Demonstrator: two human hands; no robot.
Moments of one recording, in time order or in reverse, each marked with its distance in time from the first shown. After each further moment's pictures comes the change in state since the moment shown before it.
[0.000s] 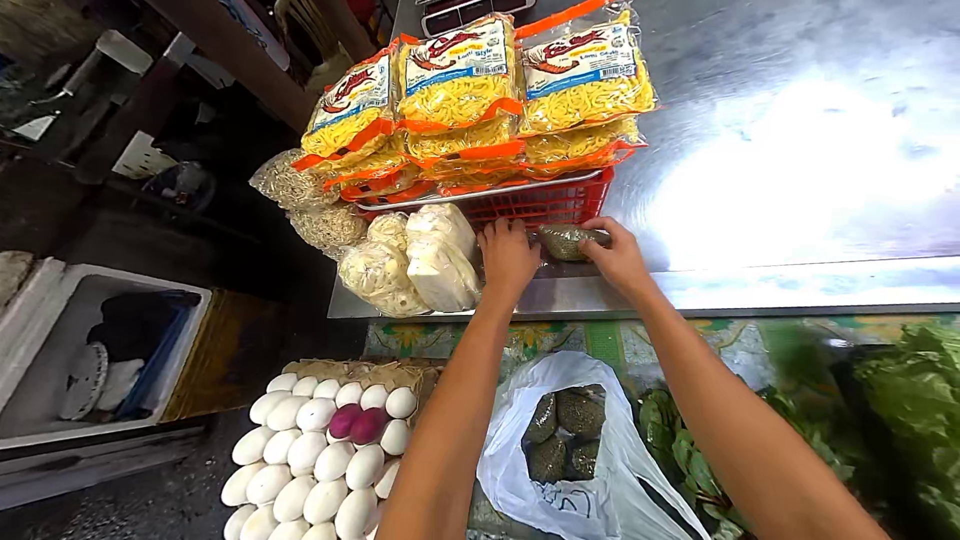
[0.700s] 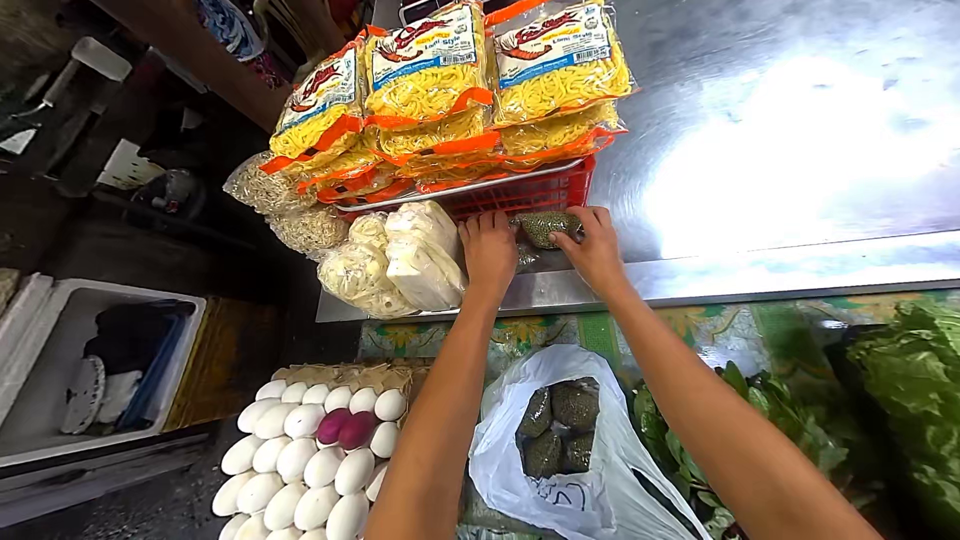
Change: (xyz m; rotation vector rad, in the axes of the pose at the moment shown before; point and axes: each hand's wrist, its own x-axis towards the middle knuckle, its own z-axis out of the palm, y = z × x) left_hand 0.009 -0.011 0.021 0.146 0.149 0.058; right_hand 0.002 0.007 0.019 -0.396 0.148 -0.137
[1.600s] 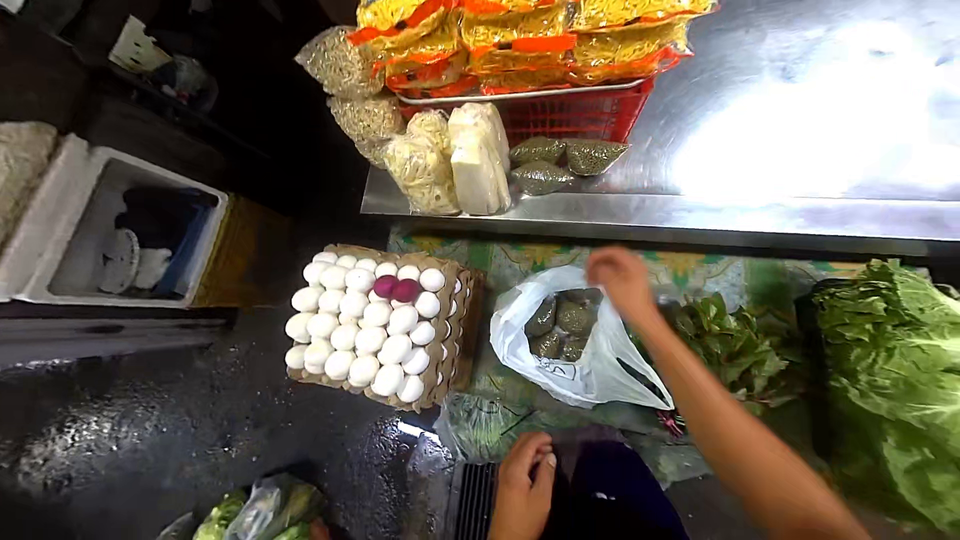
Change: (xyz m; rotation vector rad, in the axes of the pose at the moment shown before) left_hand -0.500 0.061 -0.101 -1.069 -0.345 -0.525; right_hand -0.186 -0.033 -0.040 0.264 -0.465 0.174
